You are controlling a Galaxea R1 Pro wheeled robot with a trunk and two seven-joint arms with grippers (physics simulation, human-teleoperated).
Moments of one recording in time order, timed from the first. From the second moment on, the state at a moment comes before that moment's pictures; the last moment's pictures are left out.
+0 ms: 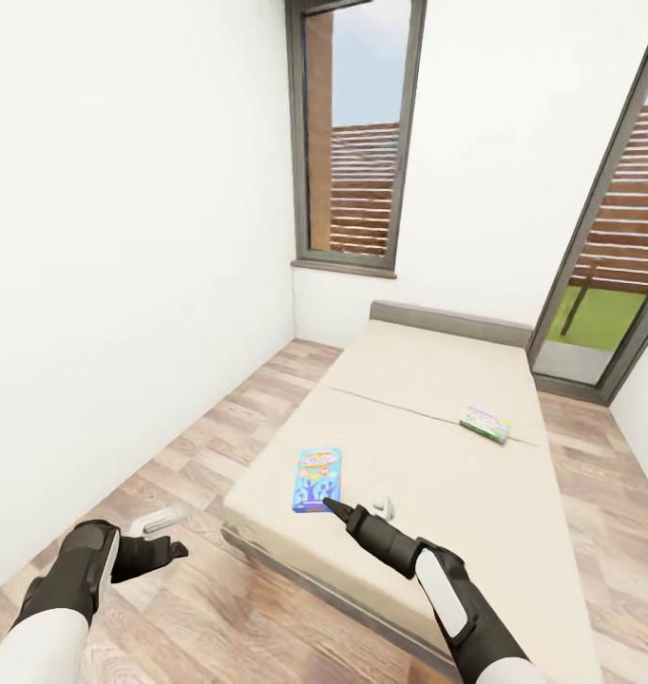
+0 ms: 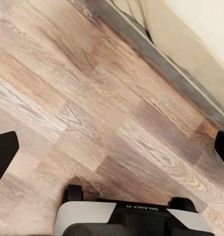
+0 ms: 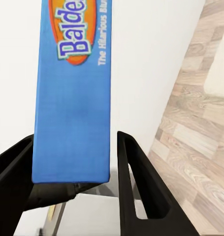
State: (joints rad) left arm -0.60 0.09 0.52 -0.78 -0.39 0.89 -0.46; right arm -0.46 0.12 0.02 -0.81 -0.66 0.50 0.62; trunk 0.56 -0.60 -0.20
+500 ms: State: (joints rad) left arm -0.60 0.08 0.52 -0.78 -0.39 0.89 -0.45; right arm -0.46 0.12 0.02 -0.81 -0.66 0.49 0.62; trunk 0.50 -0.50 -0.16
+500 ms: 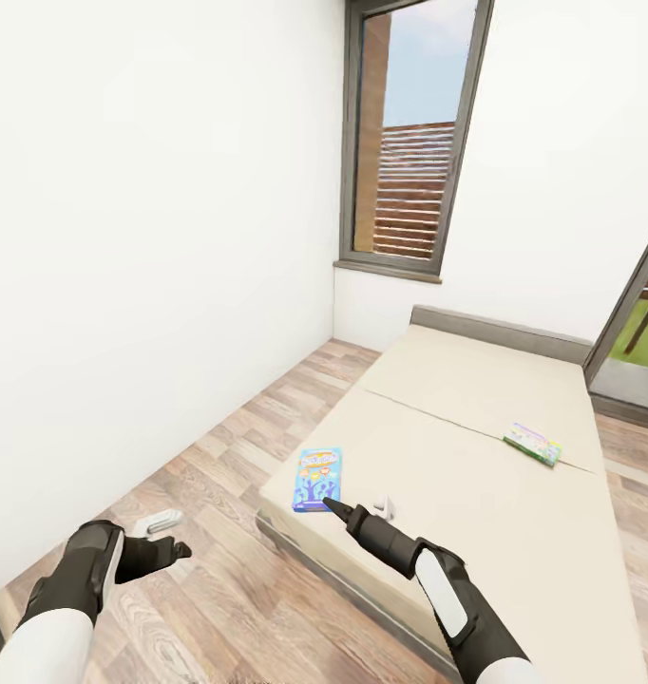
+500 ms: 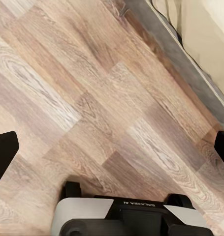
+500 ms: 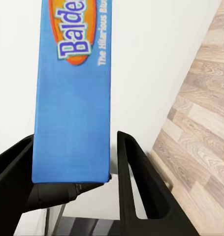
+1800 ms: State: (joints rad) left arm -0.60 0.05 0.52 -0.78 -0.39 0.89 -0.45; right arm -0.46 0.12 0.02 -0.81 -0.66 0.49 0.62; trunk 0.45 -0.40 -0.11
